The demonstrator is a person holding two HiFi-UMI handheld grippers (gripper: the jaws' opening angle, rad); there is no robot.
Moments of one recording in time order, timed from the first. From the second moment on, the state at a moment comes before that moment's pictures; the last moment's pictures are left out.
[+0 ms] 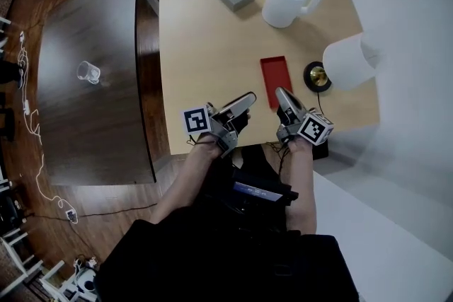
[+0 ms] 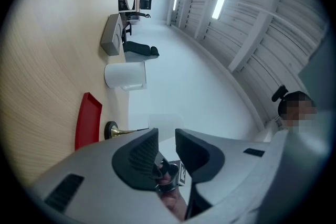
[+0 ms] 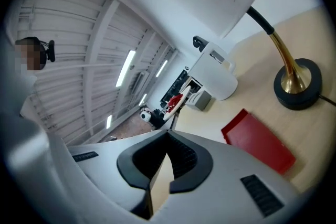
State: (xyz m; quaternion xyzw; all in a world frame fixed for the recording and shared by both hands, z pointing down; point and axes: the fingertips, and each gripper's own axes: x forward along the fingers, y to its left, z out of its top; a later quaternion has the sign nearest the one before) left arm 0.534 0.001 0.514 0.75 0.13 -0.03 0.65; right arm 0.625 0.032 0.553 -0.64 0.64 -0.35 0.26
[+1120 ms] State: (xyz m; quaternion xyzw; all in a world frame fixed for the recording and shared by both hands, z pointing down) left arm 0.484 0.105 0.483 0.79 0.09 -0.08 0.60; right arm 0.561 0.118 0.484 -0.55 0.73 -0.30 0.27
